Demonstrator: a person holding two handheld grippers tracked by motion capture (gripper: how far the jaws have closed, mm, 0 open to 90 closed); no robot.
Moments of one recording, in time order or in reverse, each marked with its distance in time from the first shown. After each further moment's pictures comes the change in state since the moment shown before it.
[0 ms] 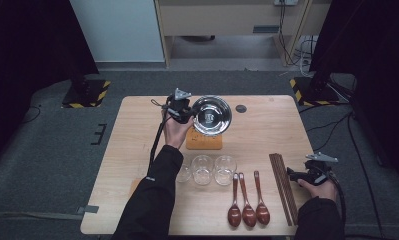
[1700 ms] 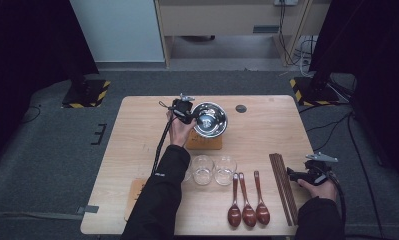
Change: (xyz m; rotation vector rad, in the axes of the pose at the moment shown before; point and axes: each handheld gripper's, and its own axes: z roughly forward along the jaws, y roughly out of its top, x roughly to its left) left arm 0.025 -0.027 0.058 0.144 0.064 -0.034; right arm 0.000 0.000 0.000 0.000 0.000 0.001
